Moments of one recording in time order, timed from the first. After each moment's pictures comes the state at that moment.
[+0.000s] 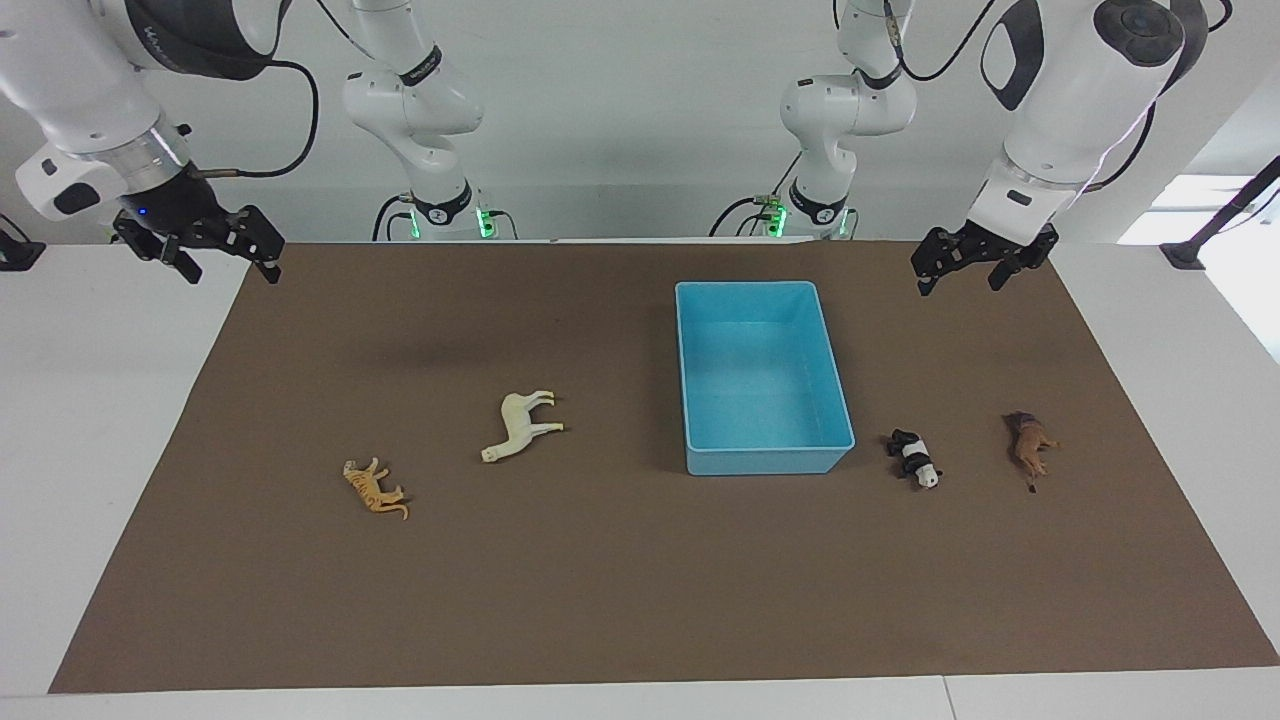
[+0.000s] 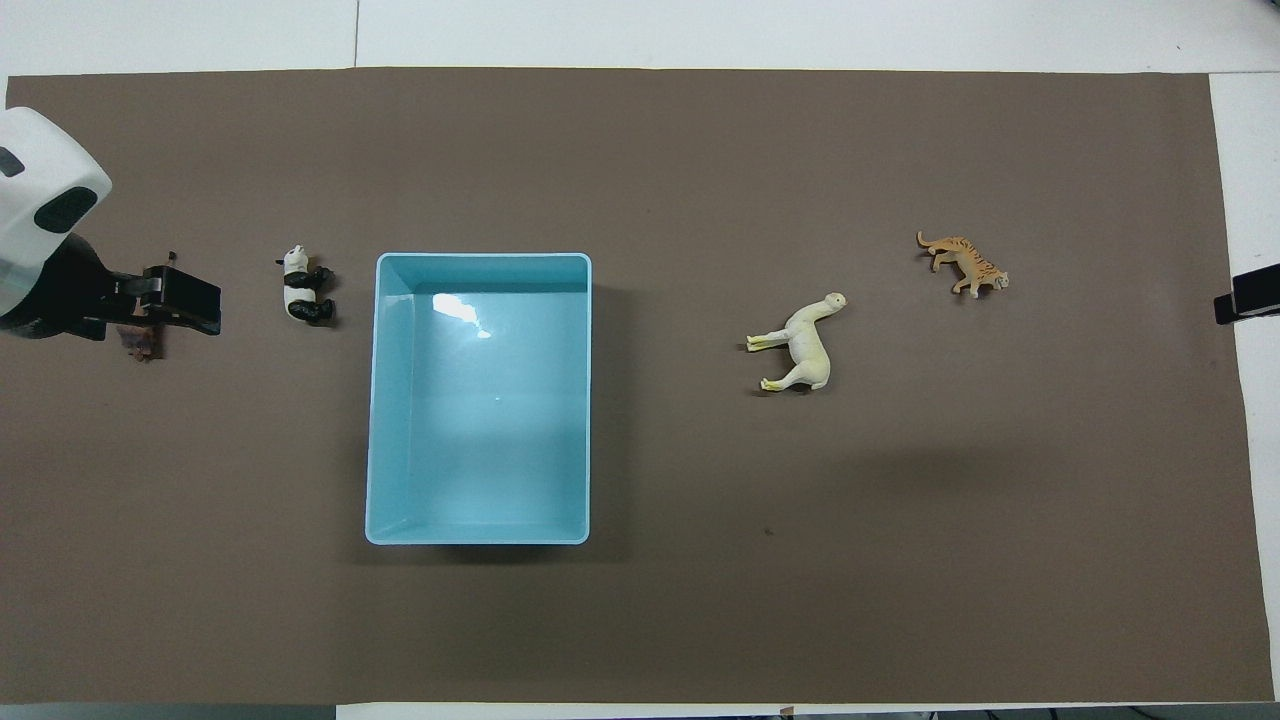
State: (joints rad) left arm -0.06 0.00 -0.07 -1.64 0.03 1.58 -0.10; right arm -0.09 0.01 -0.09 -1.58 0.00 1.54 -0.13
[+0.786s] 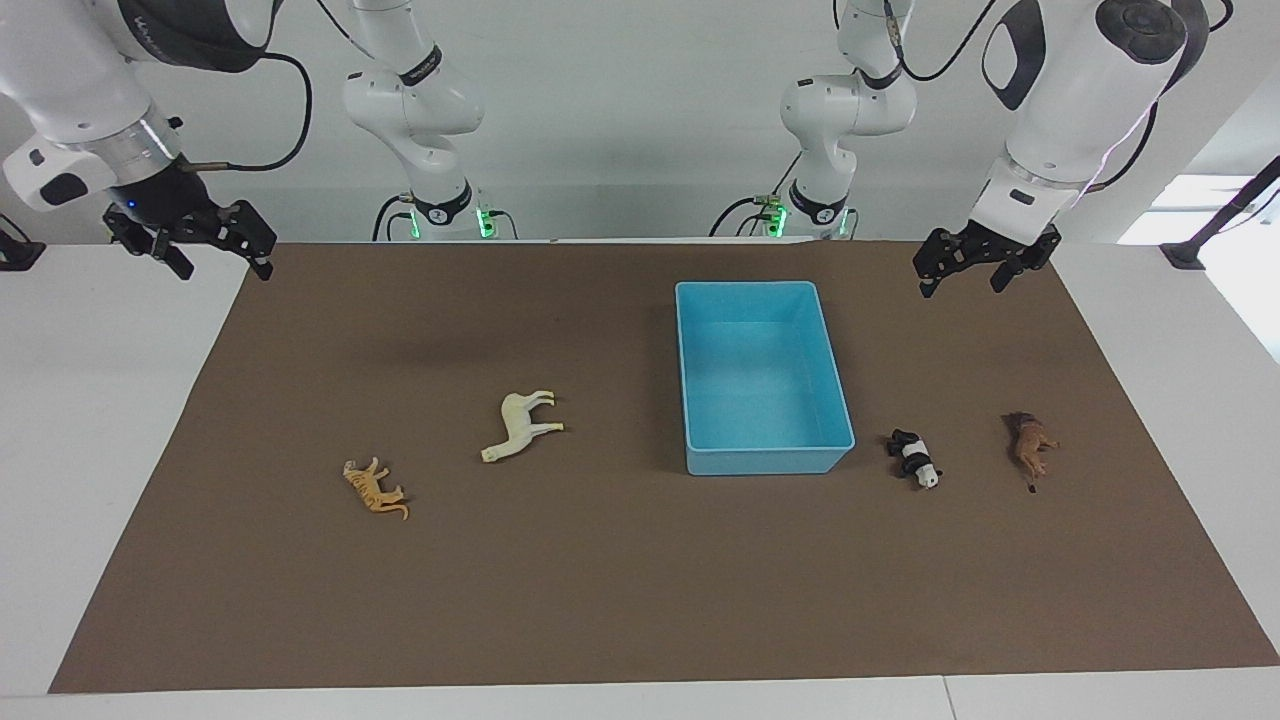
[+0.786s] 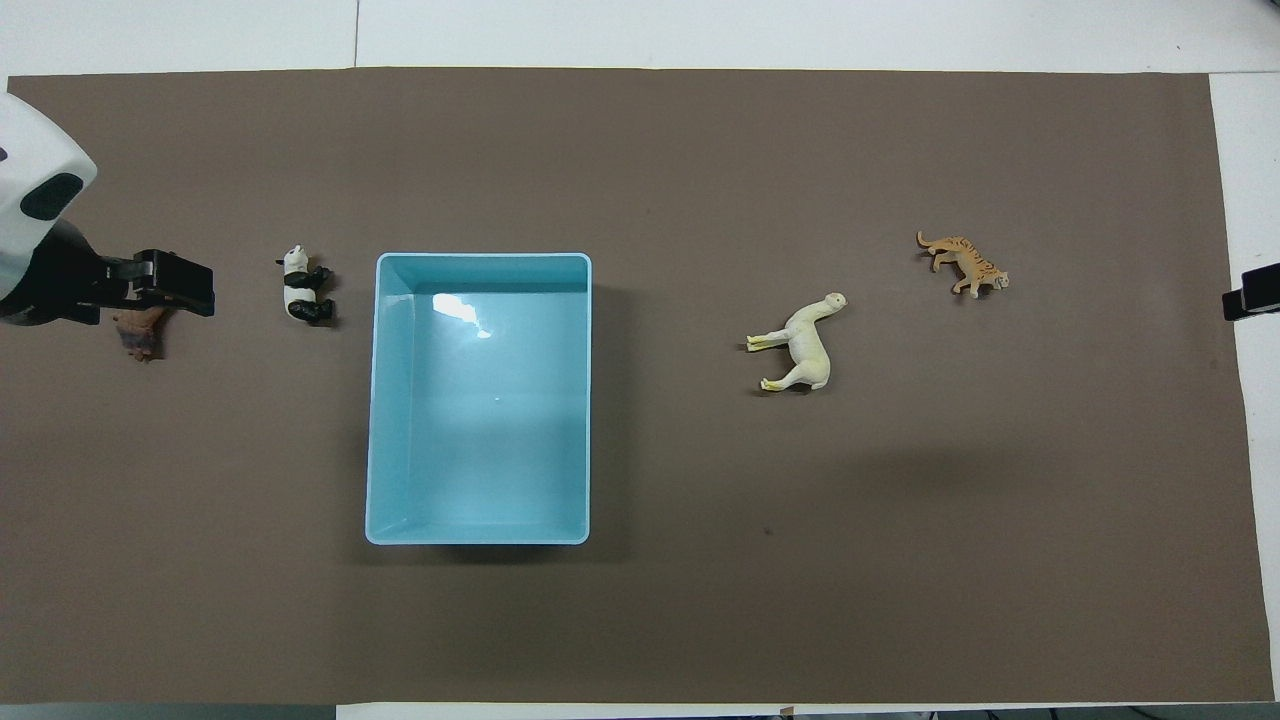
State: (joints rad) left arm -0.05 0.00 -0.06 -1.65 0.03 1.66 -0.11; right arm -0.09 0.00 -0.09 -1.57 0.00 1.54 -0.13
